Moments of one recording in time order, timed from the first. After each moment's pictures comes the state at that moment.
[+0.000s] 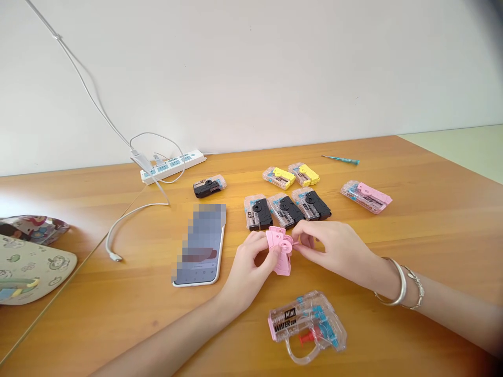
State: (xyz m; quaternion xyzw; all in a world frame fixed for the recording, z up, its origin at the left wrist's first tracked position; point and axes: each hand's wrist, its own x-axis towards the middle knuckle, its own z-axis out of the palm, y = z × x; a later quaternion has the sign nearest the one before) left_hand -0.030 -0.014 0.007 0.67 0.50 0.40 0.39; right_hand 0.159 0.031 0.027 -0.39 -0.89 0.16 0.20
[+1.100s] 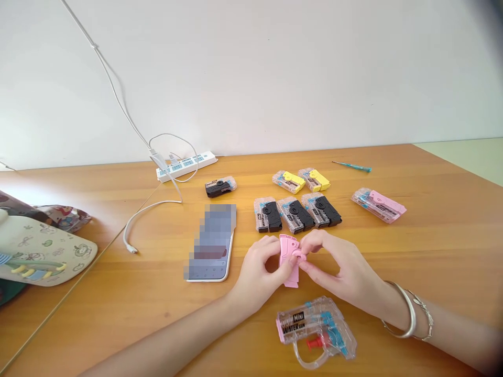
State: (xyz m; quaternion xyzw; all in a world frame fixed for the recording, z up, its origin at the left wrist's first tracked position) left_hand -0.025 -0.019 0.012 0.70 0.49 0.39 0.35; right_hand 0.152 0.014 0.016 -0.31 -0.85 0.27 0.34
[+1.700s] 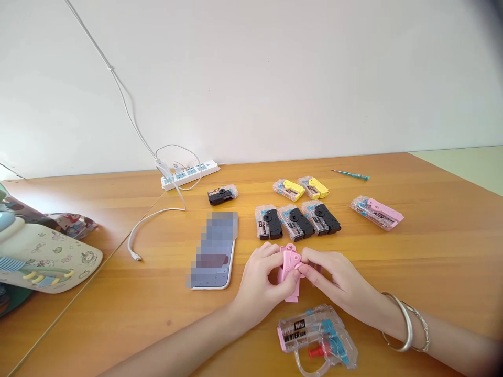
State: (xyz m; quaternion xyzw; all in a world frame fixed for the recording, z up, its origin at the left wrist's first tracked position) left_hand -0.025 -0.021 0.008 0.73 0.50 0.38 0.28; right_hand 0.148 0.010 0.014 -0.35 -0.85 0.32 0.23
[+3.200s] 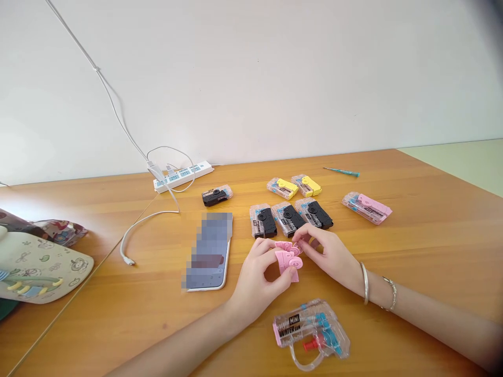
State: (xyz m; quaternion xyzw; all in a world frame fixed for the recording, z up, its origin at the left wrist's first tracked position) left_hand -0.024 -0.021 0.008 0.71 0.48 0.41 0.30; right_hand 0.153 0.039 0.001 -0.36 -0.85 0.22 0.32
